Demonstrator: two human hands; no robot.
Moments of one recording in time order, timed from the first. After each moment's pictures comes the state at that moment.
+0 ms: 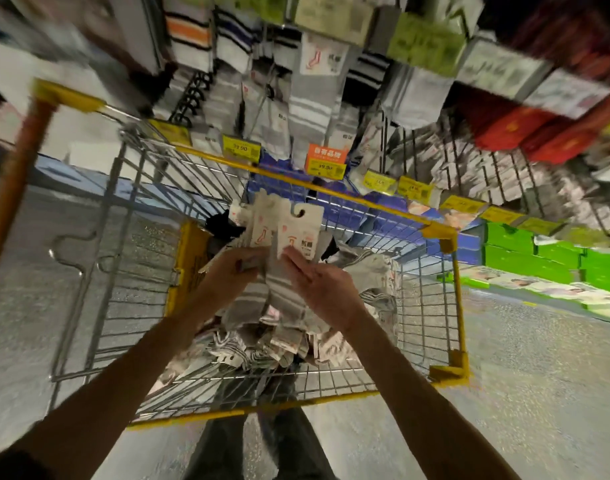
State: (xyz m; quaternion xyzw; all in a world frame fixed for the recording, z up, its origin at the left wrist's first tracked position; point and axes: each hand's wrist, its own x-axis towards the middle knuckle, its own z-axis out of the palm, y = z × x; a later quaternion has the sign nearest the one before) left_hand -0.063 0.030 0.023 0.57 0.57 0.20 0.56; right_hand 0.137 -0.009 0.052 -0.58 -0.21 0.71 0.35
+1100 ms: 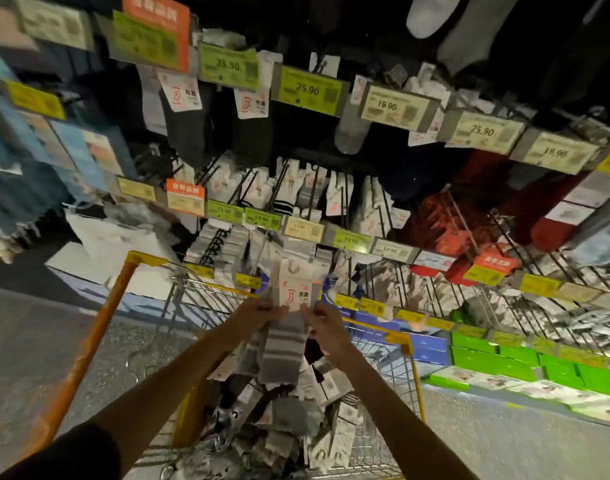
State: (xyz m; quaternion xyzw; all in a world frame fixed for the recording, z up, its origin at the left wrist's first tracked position) left_hand -0.032 0.104 0.211 0.45 0.54 0.23 0.67; right_hand 0.142 0.065 0.193 -0.66 -0.38 0.51 0.39
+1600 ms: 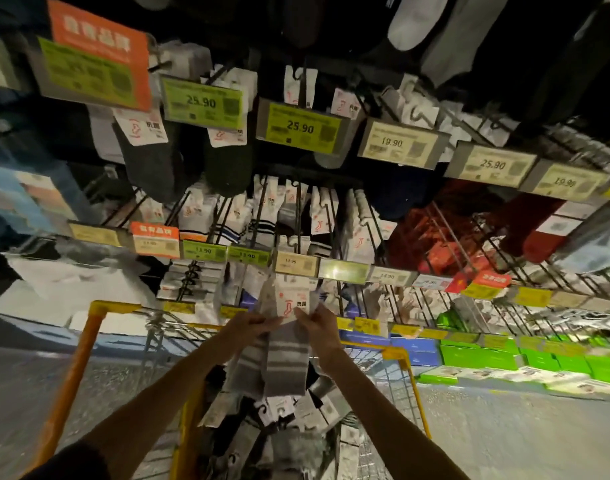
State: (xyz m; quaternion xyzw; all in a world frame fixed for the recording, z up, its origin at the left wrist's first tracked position) left_hand -0.033 0.187 0.203 0.45 0.50 0.18 0.71; right_hand 0.136 0.136 0.196 -0.66 -0.29 0.50 0.48
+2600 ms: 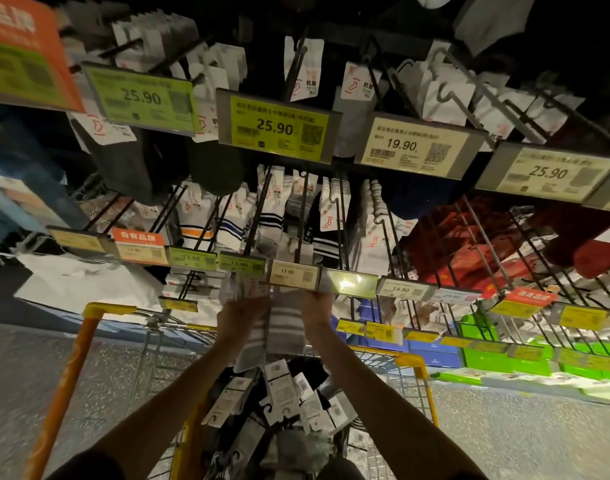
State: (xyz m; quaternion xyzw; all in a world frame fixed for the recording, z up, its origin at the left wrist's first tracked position) left_hand -0.008 0.218 0.181 0.45 0.68 0.28 0.51; right_hand 0.136 0.226 0.169 -0.73 -0.22 0.42 0.50
